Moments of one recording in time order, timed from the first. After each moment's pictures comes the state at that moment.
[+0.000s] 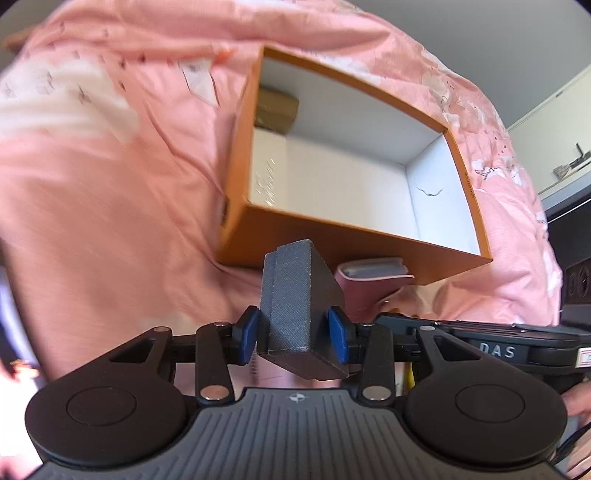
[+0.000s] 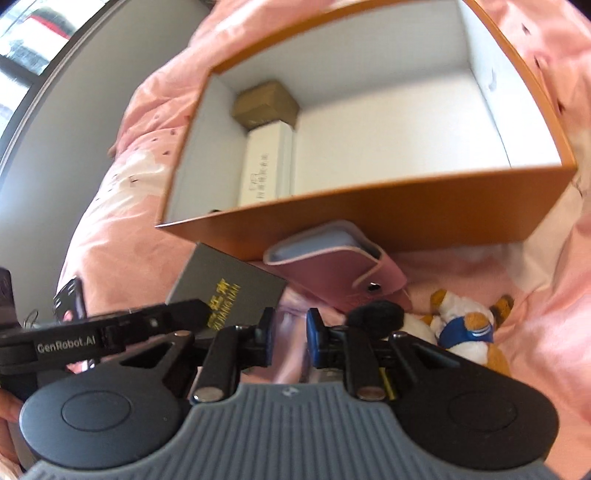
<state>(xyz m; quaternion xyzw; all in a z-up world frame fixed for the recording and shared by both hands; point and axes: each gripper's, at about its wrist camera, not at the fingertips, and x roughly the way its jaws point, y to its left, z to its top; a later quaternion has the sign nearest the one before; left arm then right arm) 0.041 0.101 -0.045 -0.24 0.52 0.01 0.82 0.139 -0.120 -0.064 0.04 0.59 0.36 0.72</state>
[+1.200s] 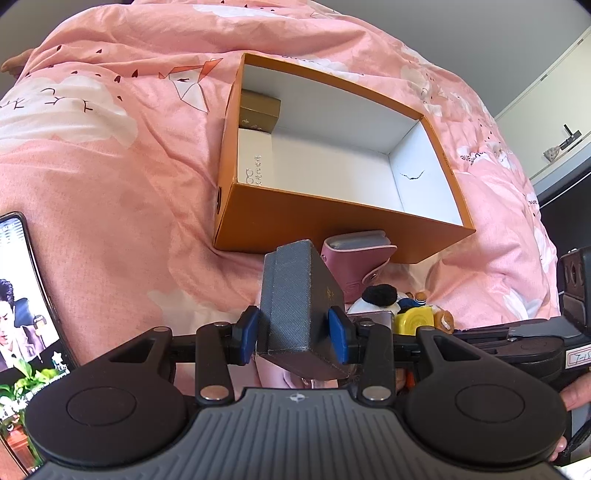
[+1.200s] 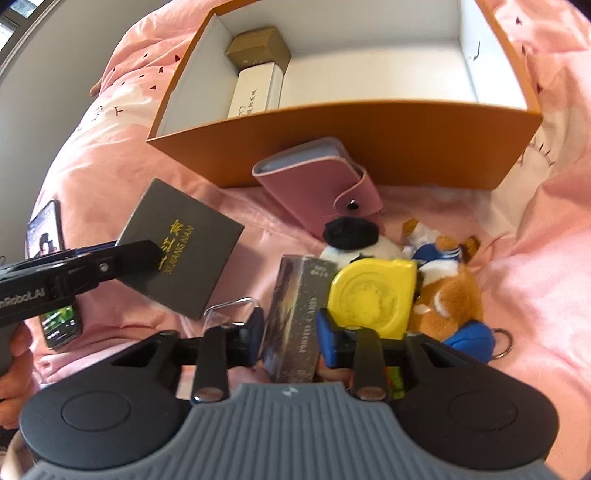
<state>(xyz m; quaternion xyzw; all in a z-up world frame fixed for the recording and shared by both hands) 0.015 0.085 -0.037 -0.22 0.51 -0.01 0.83 0.101 -0.133 -0.059 -0.05 0.63 0.32 0.71</state>
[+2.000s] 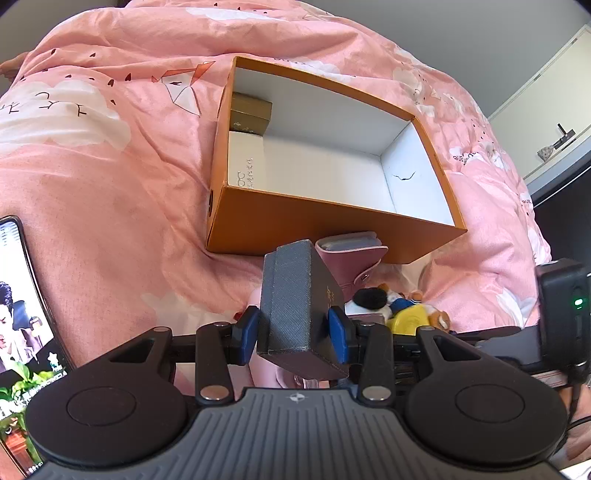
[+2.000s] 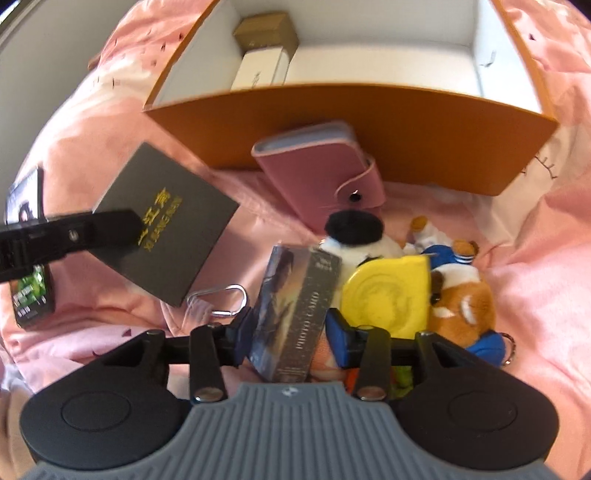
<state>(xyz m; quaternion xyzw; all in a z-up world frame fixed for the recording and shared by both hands) 0.015 0.083 -0.033 -0.22 0.50 -0.02 0.83 0.090 -0.116 -0.079 -0.10 0.62 0.32 0.71</state>
